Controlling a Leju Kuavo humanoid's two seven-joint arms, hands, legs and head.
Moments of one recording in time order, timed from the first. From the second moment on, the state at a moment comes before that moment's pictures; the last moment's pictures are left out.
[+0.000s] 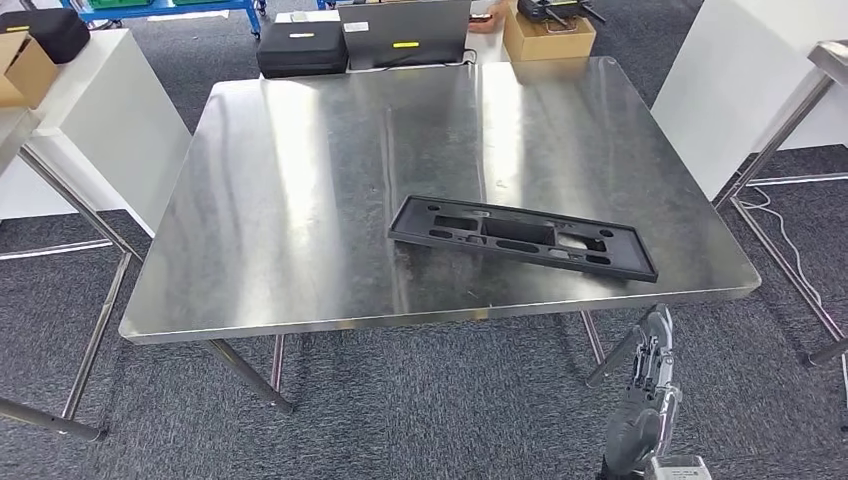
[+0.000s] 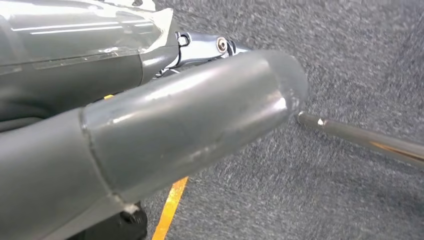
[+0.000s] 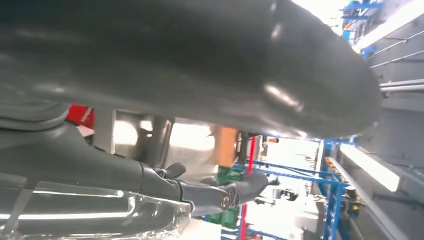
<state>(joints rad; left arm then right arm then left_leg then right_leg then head) -0.06 -0.10 0.84 -0.26 -0.23 0.01 -0.55 0.28 0.13 0.10 -1.80 0.19 -0.14 -0.63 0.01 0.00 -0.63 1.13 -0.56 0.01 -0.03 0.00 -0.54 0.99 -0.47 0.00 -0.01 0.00</state>
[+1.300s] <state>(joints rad) -0.06 -0.09 0.86 -0.26 -0.31 0.00 -0.57 0.34 0.11 0.06 -1.76 0.08 -0.24 -0.61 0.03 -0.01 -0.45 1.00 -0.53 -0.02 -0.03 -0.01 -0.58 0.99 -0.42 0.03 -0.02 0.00</state>
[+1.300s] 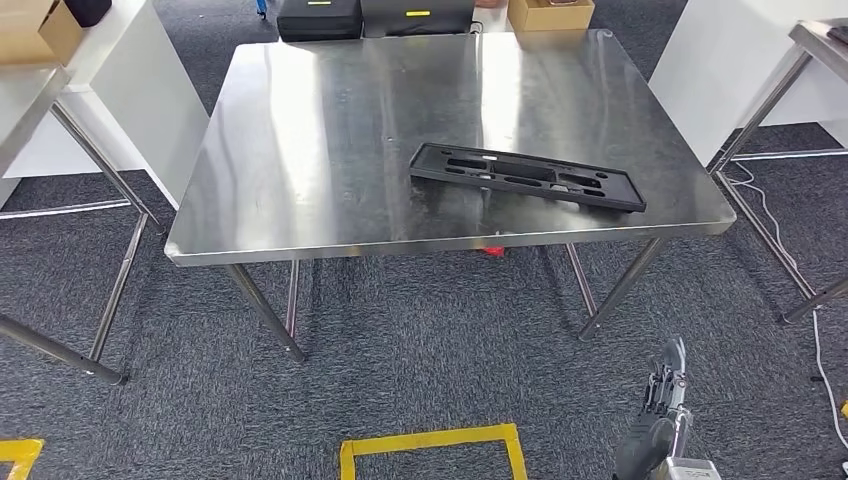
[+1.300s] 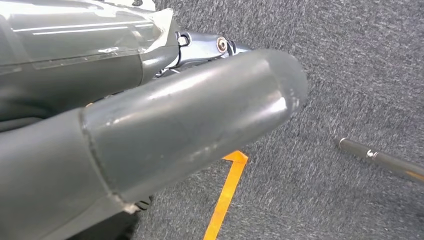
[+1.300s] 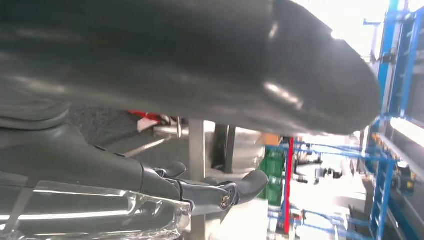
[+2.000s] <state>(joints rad) -0.07 -0.10 0.86 -0.25 -0.33 -0.02 -0.58 0.41 0.12 0.00 -1.79 0.04 -0.23 -0.62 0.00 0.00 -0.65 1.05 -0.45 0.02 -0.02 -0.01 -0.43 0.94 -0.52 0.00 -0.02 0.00</state>
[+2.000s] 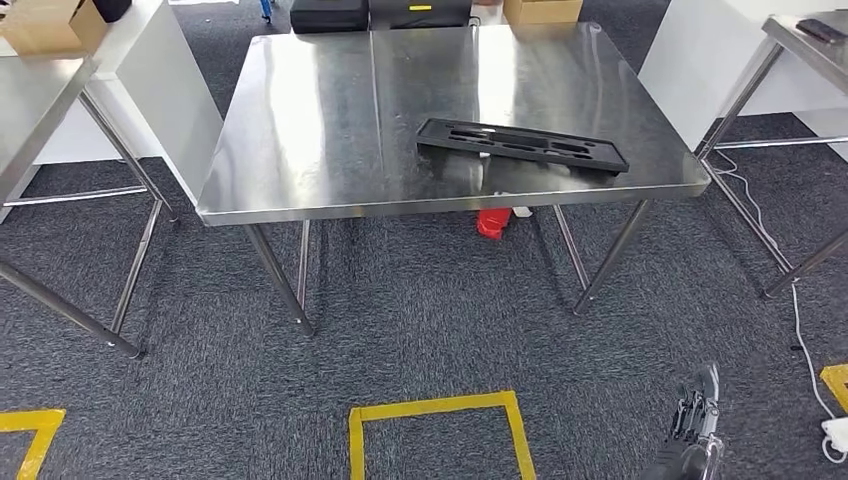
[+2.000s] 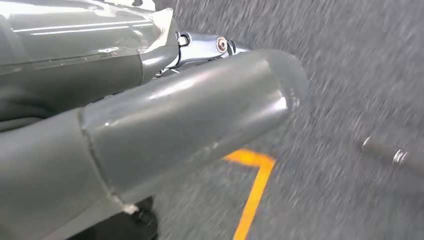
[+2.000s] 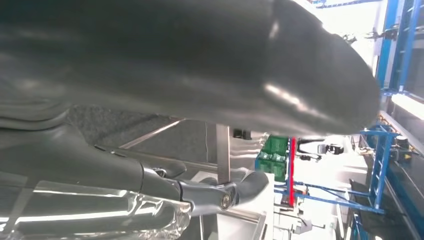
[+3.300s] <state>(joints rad) -0.09 -0.11 0.85 -0.24 -0.36 -0.02 -0.57 0.38 0.14 -0.03 -1.80 0.03 -0.19 -0.60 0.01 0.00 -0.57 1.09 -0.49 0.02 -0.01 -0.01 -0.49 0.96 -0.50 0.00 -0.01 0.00</state>
